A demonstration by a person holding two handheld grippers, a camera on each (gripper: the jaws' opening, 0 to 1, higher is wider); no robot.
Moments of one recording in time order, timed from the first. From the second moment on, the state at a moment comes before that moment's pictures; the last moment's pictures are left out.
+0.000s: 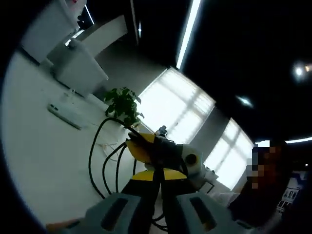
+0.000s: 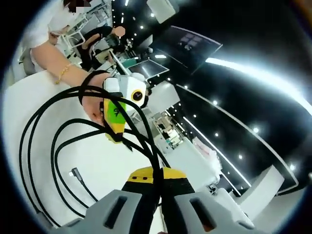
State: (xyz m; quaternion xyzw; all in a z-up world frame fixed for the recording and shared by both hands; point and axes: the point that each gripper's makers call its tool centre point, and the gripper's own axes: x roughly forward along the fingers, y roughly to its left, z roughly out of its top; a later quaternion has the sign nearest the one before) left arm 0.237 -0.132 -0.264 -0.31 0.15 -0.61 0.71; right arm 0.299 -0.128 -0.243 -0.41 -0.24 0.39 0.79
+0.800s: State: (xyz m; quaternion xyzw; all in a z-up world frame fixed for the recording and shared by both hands) left arm 0.257 -0.116 -0.256 -0.41 0.20 -0.58 0.67; right arm 0.281 -0.115 -0.238 -0.40 -0.28 0.38 0.78
